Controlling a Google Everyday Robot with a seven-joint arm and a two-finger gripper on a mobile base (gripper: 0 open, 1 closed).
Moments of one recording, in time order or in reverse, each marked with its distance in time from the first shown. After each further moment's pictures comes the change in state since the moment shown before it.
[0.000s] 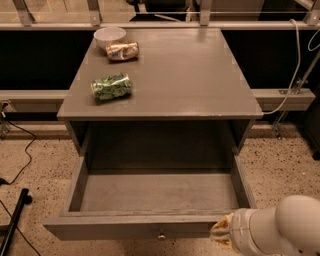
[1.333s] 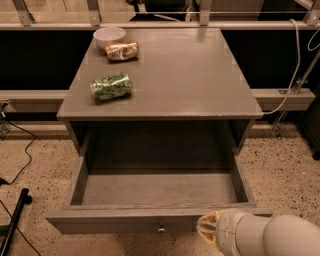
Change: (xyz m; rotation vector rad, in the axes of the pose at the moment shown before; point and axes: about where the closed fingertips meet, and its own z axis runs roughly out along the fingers) arm -0.046 -0.017 -0.011 0.213 -0.006 0.074
